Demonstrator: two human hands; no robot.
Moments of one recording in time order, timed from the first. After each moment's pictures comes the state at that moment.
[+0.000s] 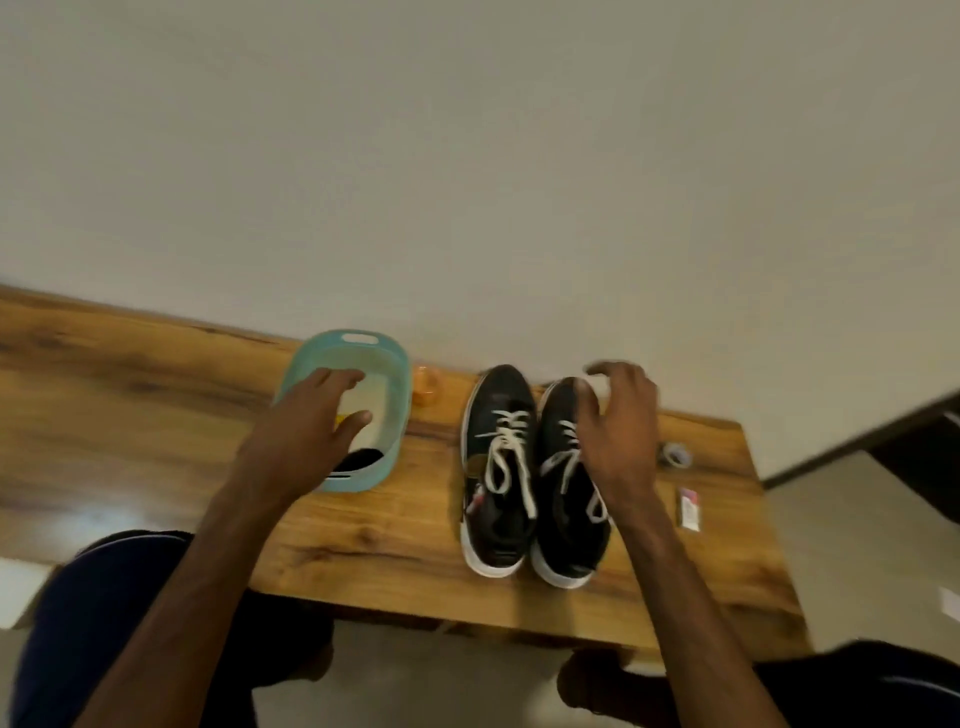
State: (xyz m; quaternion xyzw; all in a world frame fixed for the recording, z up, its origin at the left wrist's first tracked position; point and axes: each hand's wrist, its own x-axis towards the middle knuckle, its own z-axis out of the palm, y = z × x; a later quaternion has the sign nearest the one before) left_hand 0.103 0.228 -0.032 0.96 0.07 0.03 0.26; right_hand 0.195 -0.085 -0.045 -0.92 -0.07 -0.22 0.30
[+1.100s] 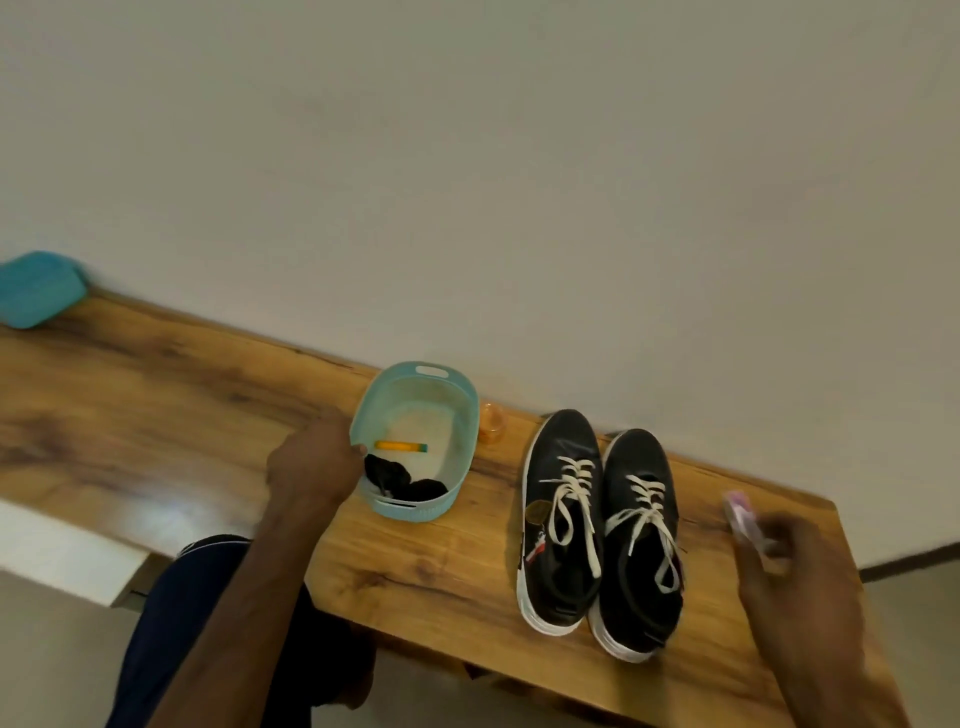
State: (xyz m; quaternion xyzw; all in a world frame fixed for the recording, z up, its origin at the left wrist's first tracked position) left_hand 0.091 0.262 -0.030 0.92 0.34 -0.06 0.17; right_hand 0.123 -0.148 -0.015 -0.96 0.07 -0.10 0.25
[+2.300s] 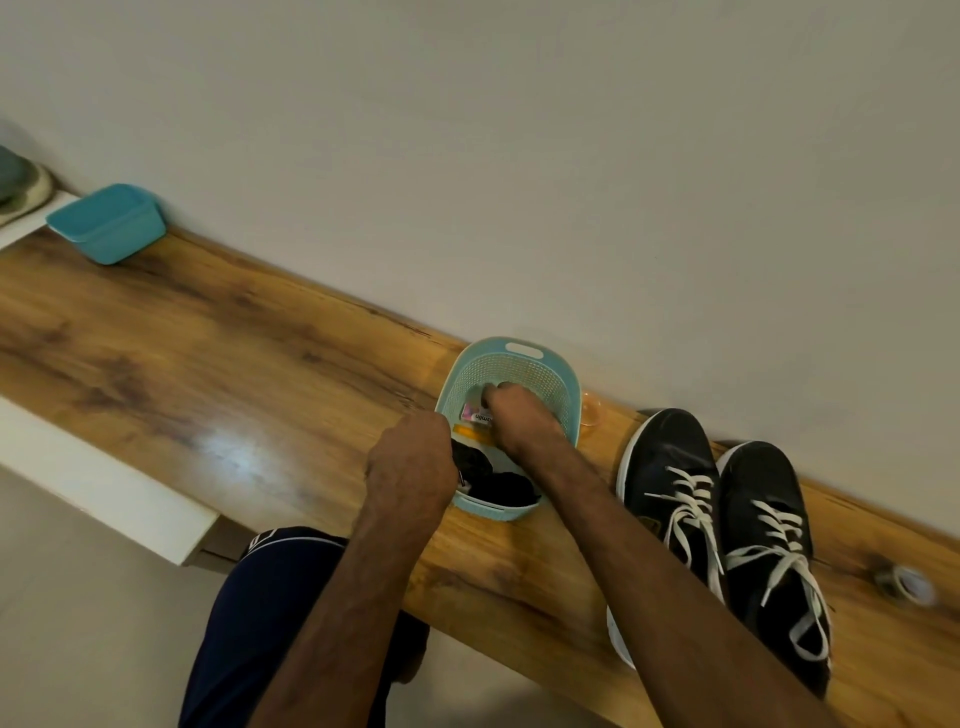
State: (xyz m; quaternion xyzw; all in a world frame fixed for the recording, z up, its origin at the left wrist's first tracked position) left_hand 0.098 0.258 -0.034 0.93 0.30 -0.15 0.14; right_hand 0.237 0.189 -0.123 -0.91 -0.38 0.15 0.04
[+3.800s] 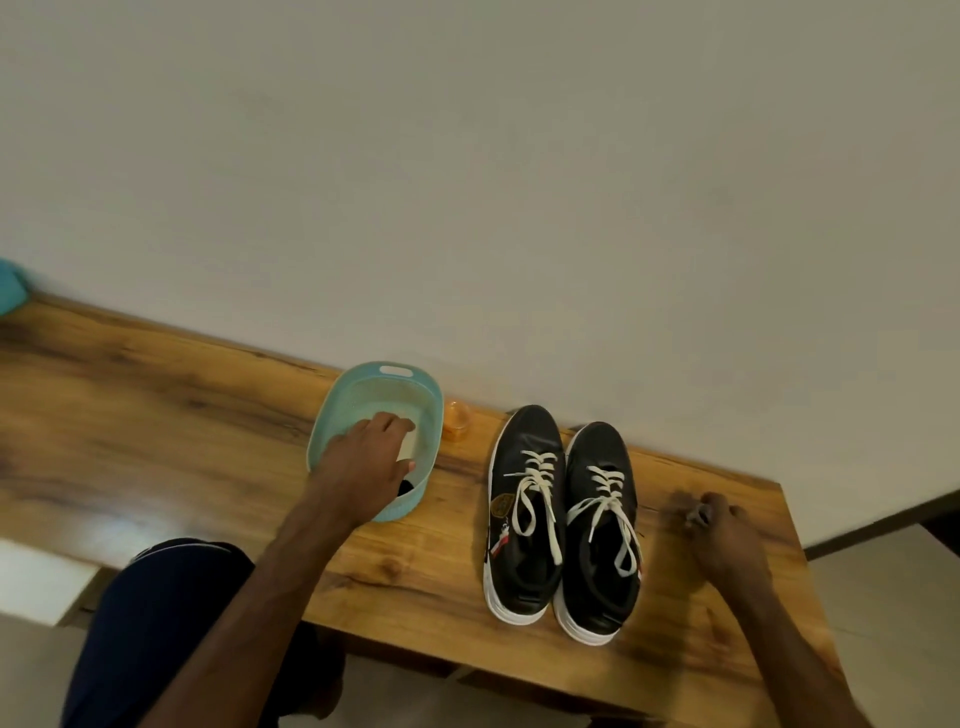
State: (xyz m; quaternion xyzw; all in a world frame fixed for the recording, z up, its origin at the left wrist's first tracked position) left_hand 0.112 0.211 -0.048 0.99 0.06 -0.02 0.15; right_hand 0.219 -0.229 -0.136 -0.99 0.07 0.04 0.12
